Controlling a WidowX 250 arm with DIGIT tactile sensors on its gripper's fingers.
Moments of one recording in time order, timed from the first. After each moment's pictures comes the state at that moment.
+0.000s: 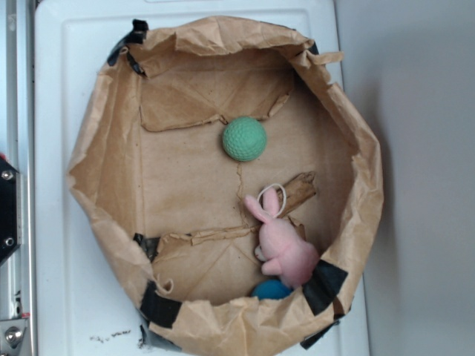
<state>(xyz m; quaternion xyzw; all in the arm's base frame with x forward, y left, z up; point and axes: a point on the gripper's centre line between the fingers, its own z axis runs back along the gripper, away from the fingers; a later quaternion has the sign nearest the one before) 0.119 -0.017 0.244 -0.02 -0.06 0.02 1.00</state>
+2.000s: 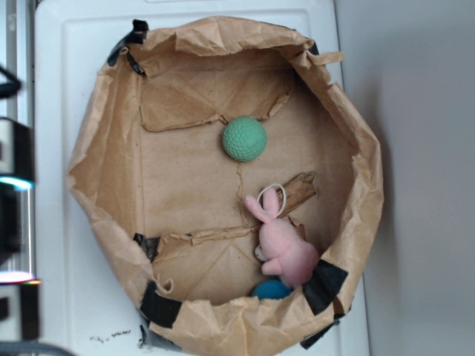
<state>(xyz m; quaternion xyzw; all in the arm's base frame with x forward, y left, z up) 0.166 -0.023 0.203 -0.01 -0.11 0.03 0.99</state>
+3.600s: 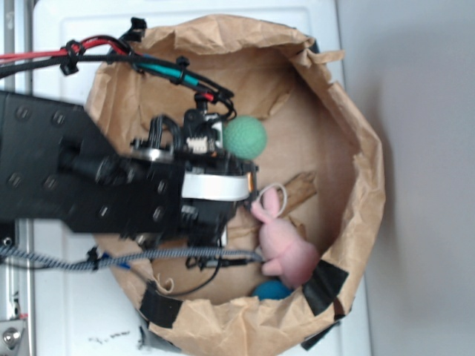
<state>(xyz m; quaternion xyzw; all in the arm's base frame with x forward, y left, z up) 0.254 0.028 0.067 0.06 -0.10 0.02 0.99</state>
